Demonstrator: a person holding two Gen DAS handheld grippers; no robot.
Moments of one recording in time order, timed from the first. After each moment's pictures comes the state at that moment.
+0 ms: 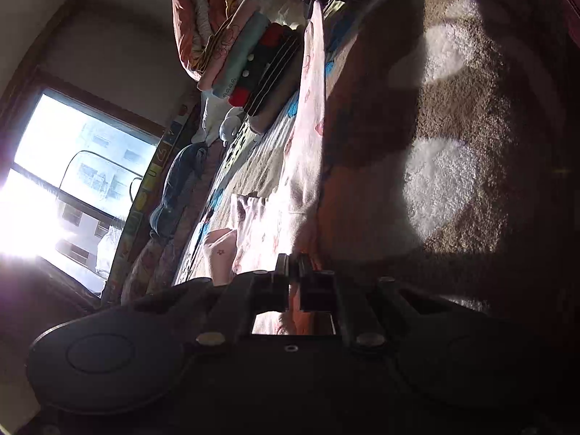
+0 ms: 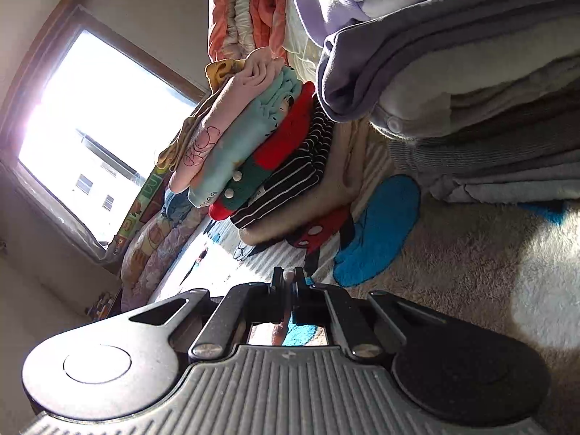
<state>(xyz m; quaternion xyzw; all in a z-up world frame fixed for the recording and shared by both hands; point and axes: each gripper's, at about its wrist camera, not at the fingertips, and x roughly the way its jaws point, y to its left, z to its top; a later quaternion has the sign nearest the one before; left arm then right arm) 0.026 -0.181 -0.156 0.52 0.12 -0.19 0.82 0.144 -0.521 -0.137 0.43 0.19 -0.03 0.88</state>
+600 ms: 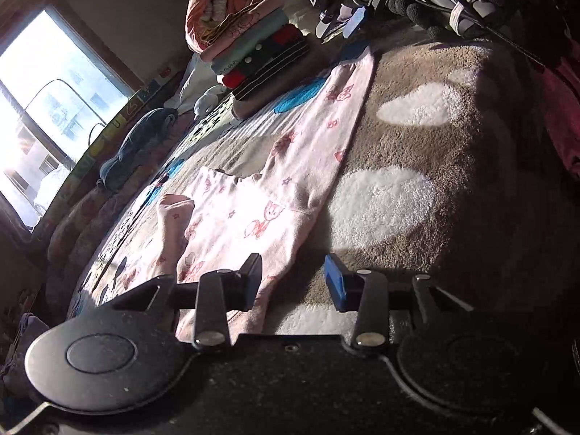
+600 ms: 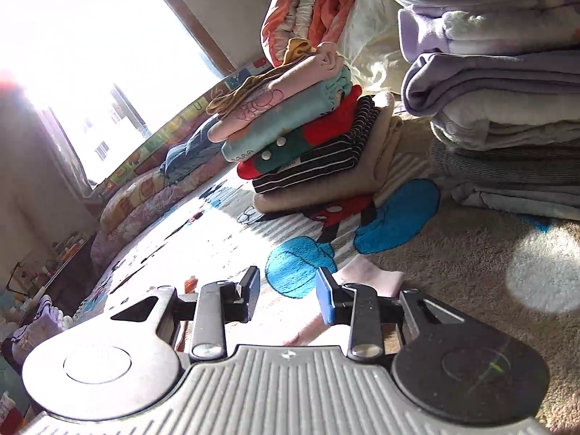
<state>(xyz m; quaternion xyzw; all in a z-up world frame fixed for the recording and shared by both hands) 0.015 -0.152 -0.112 0.37 0.20 -0.21 0.88 0.097 -0.432 -0.110 0.33 0.19 0.02 0.92</state>
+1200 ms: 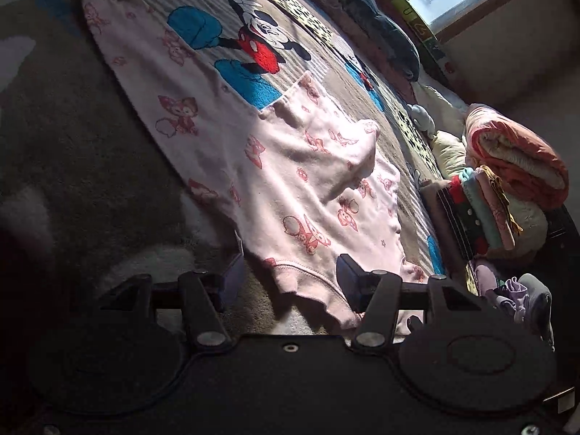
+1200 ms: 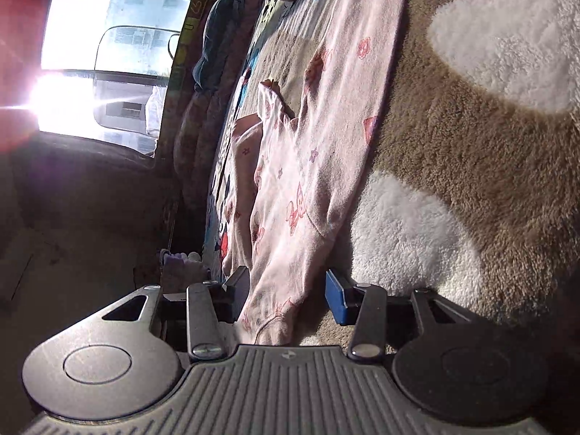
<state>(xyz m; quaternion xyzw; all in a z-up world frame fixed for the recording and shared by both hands) 0.063 0.065 -0.101 -0.42 0.39 -0.05 0.82 0.055 -0.297 -0.184 0.57 0.31 0.12 0.75</state>
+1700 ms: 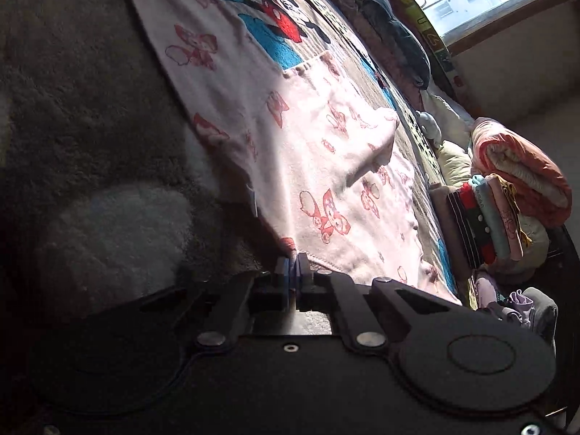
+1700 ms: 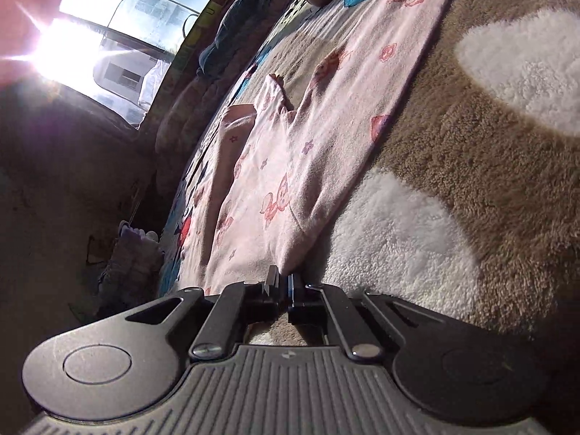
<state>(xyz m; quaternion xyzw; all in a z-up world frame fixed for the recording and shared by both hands) 0.064 0.047 -0.141 -0.41 0.38 -0.04 0.83 0.055 -0.275 -0.182 0.47 0.31 0.10 0.82</state>
